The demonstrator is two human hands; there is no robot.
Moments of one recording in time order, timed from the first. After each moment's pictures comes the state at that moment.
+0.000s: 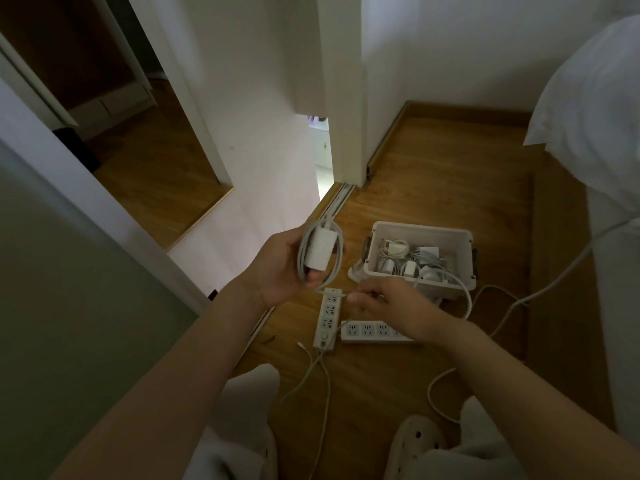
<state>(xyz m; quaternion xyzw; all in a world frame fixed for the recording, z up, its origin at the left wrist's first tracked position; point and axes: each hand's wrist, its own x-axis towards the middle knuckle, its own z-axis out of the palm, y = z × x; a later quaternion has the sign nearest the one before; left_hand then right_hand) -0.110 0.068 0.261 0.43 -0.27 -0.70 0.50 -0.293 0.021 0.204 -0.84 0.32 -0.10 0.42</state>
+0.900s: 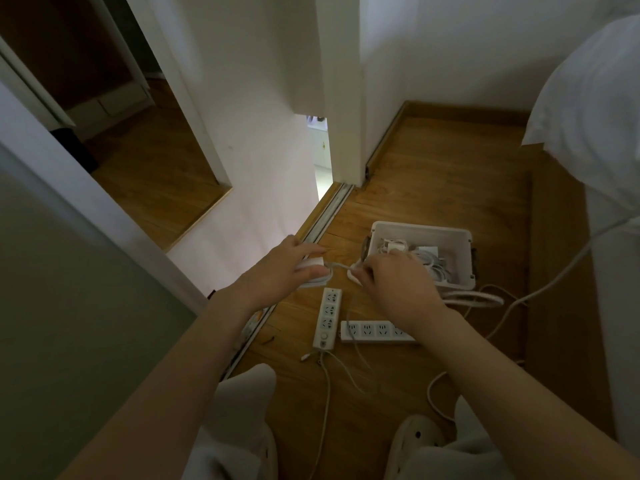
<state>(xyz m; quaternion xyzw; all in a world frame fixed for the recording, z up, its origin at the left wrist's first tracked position) -0.088 0.068 0.233 0.71 -0.62 -0.26 0.20 -0.277 0.019 0.225 -0.89 0.42 -0.11 0.12</state>
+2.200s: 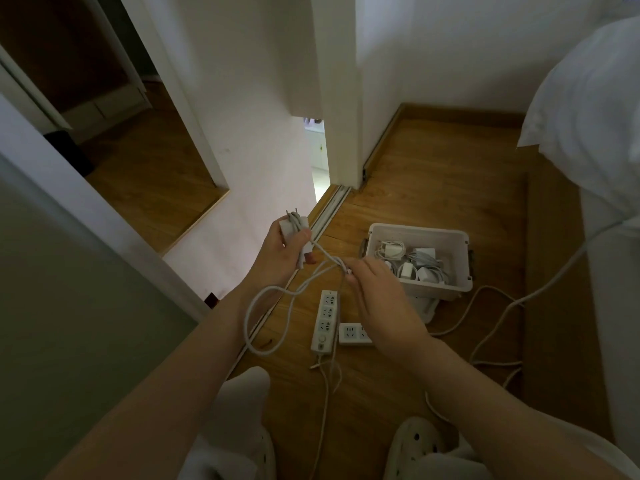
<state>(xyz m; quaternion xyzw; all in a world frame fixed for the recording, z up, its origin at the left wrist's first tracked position) -0.108 0.054 0.243 0.67 -0.39 -0.37 0.52 -0.275 0.044 0.211 -0.86 0.36 -0.26 0.26</state>
